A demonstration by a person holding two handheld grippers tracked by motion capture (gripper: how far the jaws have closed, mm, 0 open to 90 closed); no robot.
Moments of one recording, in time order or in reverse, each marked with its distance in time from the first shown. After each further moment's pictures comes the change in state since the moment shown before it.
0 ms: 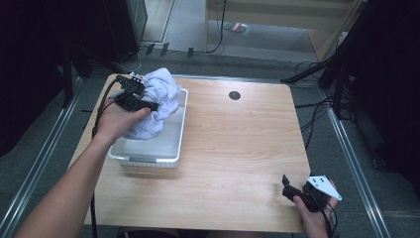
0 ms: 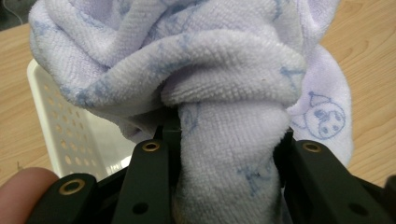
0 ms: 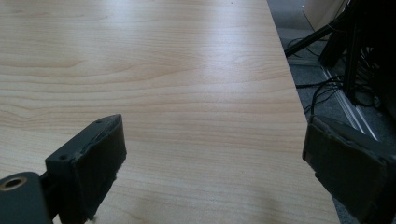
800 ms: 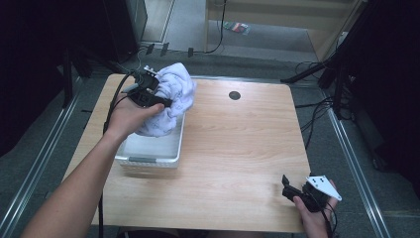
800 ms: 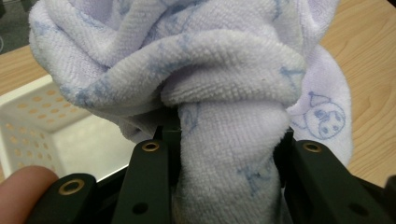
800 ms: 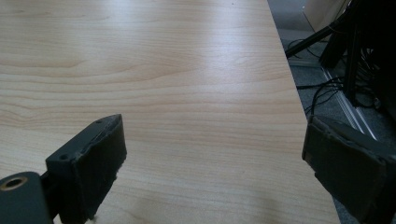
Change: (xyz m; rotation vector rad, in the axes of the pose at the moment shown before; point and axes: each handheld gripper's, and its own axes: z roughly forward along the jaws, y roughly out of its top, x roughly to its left) left arm -0.037 0.027 -0.008 -0.011 -0.051 0.055; right arm 0.001 0.000 0.000 -0.002 0.004 0.000
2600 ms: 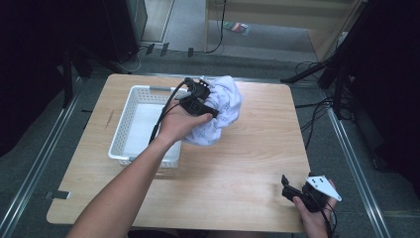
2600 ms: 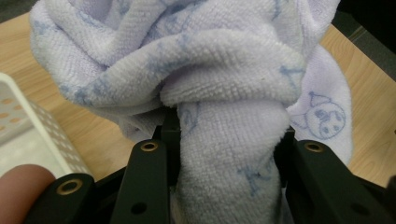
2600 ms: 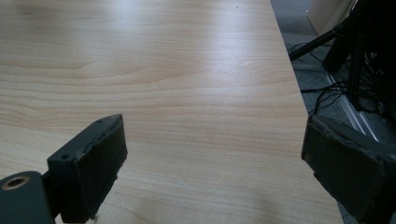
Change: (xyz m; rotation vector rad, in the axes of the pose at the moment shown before) left arm -0.101 0.032 0.063 0.040 -0.157 0.074; right arm 0.001 0.000 0.000 -0.012 0.013 -0.012
